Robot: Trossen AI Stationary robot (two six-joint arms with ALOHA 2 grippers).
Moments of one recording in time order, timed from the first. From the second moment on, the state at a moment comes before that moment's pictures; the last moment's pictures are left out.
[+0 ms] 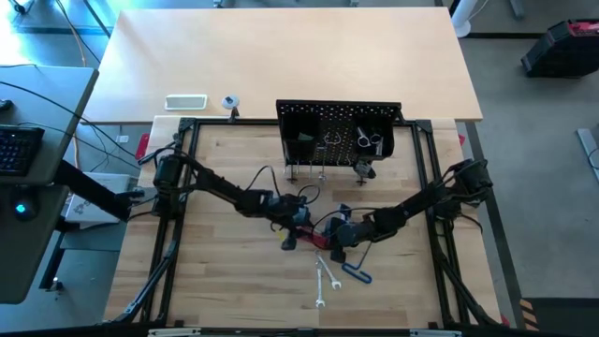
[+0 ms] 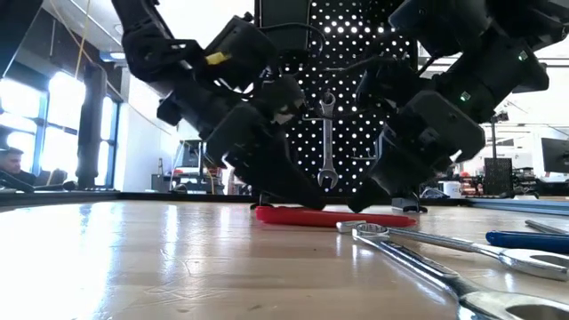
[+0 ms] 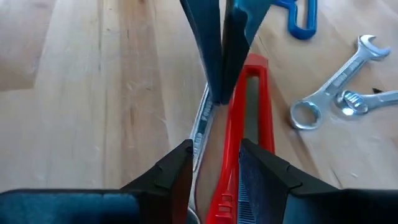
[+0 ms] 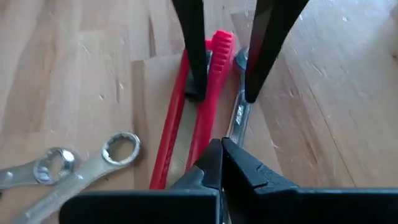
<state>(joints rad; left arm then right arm) -0.07 1.99 0.92 0.37 0.13 0.04 0.33 1.77 0.74 0.20 0.31 0.39</state>
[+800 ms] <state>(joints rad) -0.08 1.93 0.92 0.24 0.08 0.10 0.34 1.76 0.74 0.12 0.44 0.45</state>
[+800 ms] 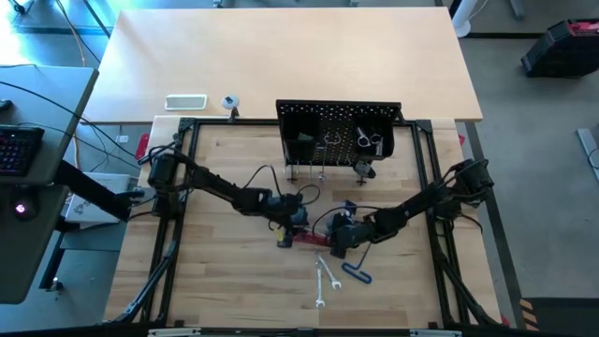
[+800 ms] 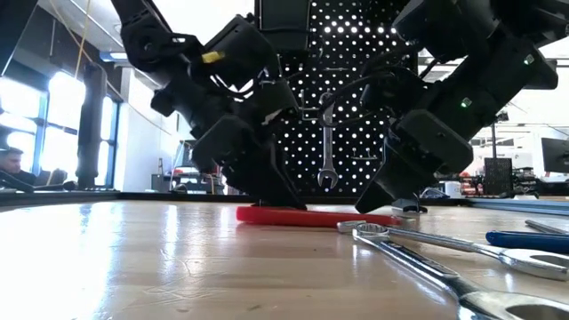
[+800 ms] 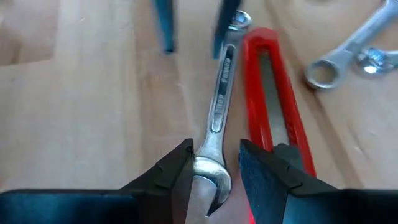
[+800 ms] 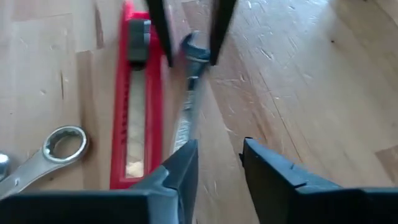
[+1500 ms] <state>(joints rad) -0.11 1.87 0.92 0.23 0.02 0.11 0.35 1.76 0.74 0.16 0.32 0.45</state>
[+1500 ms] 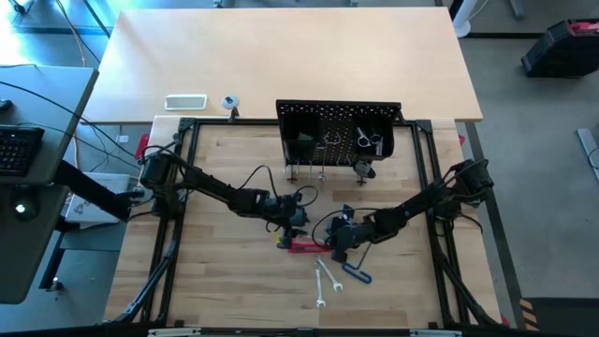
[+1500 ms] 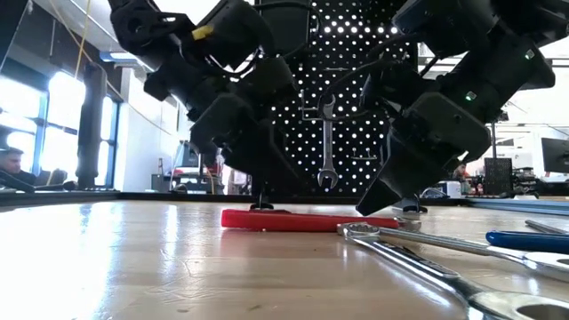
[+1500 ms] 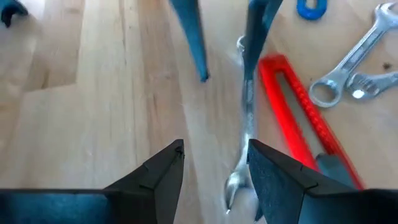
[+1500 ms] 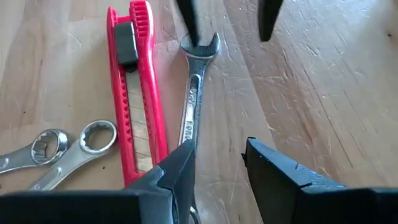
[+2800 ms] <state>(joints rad) -0.05 1.90 0.92 0.20 0.12 0.13 0.34 1.76 0.74 0.20 0.42 0.42</state>
